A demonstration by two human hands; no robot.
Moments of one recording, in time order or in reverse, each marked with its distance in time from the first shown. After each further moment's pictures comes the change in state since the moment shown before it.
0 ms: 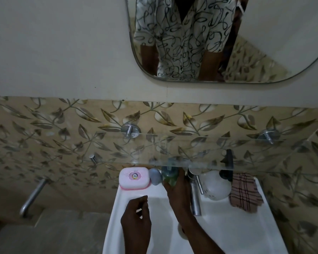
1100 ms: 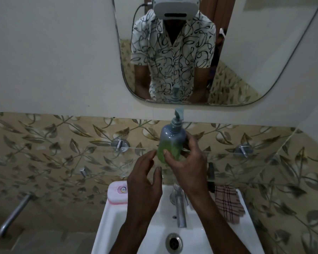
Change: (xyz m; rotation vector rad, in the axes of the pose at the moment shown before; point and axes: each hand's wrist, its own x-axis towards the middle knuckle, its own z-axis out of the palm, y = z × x) left_hand 0.037 0.169 0.018 -0.136 -0.165 0.482; right_hand 0.011 -0.161 -0.131 0.070 0.136 -0.416
